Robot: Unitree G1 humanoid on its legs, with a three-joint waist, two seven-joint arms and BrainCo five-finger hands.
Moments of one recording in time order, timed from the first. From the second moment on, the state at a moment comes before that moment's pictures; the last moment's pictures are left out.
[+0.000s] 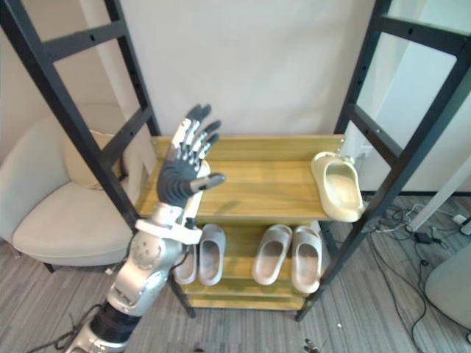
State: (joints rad) left arm -0.28 0.19 -0.37 -0.27 -0.25 -0.21 0.20; right arm 0.24 -0.14 -0.04 0.93 -0.08 -0.06 -0.12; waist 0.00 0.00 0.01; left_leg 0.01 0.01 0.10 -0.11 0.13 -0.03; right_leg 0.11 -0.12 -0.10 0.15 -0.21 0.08
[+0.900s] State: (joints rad) left arm -0.43 0.43 -0.15 0.18 -0.11 -0.12 0.23; right arm 0.19 -0.11 -0.08 0.88 -0.08 -0.05 -0.09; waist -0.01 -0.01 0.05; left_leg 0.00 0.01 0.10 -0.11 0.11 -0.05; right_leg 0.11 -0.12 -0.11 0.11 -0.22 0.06
